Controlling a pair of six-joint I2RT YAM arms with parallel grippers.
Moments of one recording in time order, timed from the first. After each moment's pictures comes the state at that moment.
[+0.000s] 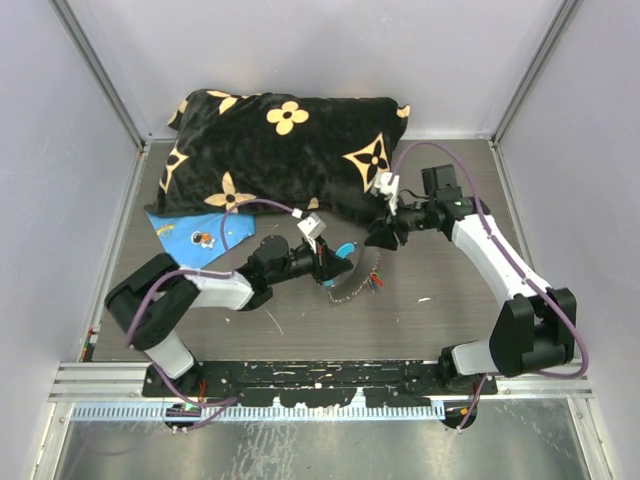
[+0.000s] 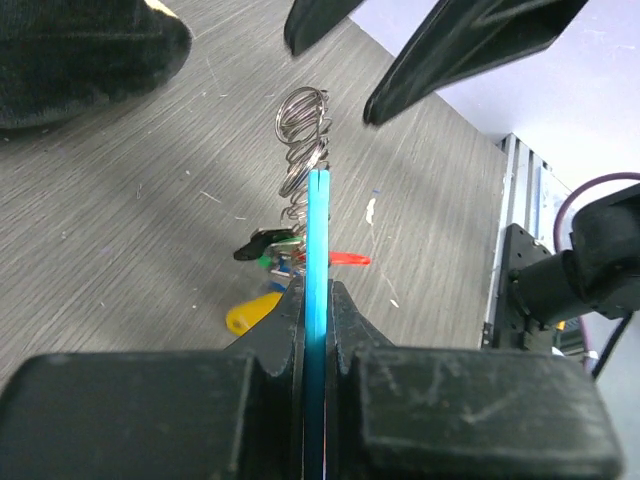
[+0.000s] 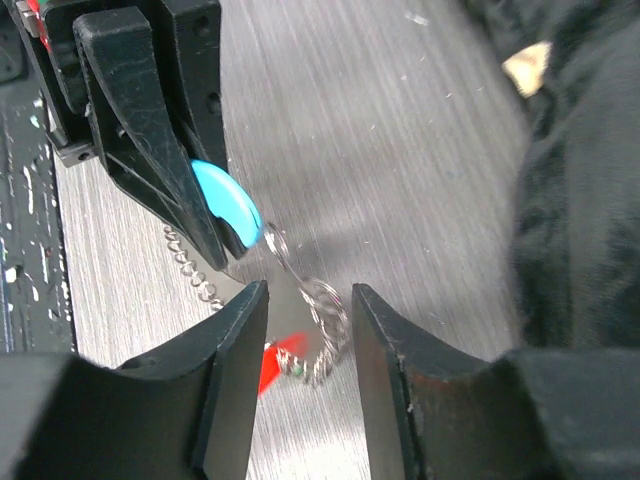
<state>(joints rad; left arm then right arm) -0.82 1.68 0.62 0.98 0.37 -0.46 0.22 1.40 1.10 -0.63 -0.92 -0.70</state>
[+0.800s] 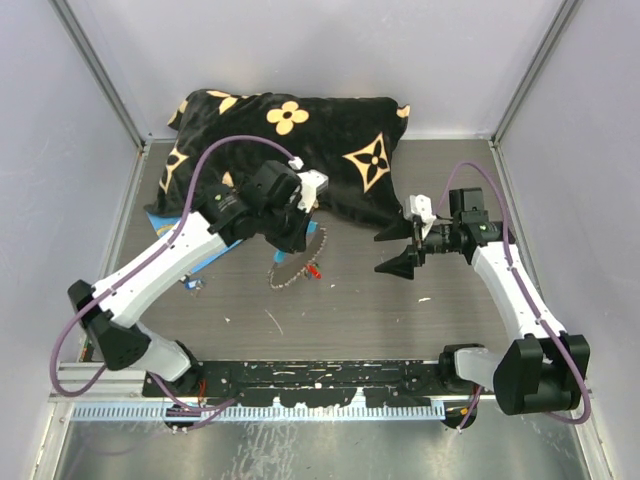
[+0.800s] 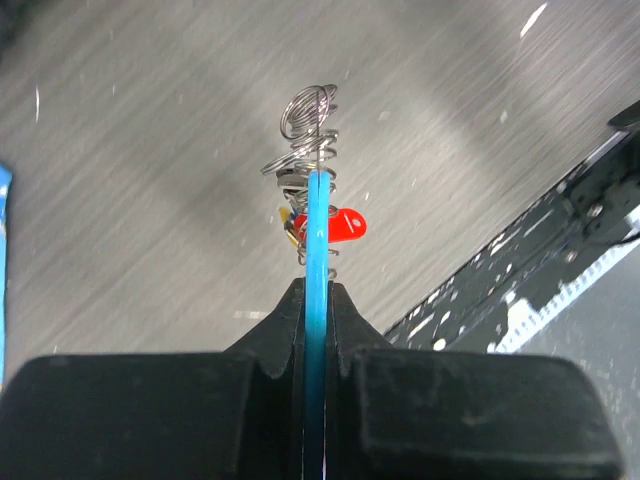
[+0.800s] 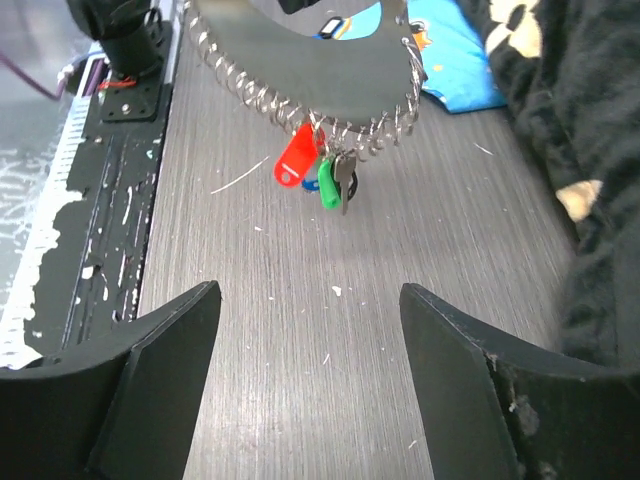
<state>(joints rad) -0.83 1.44 1.56 -0.94 0.08 -0.20 0.05 1.17 0.95 -0.72 -1.34 -0.92</state>
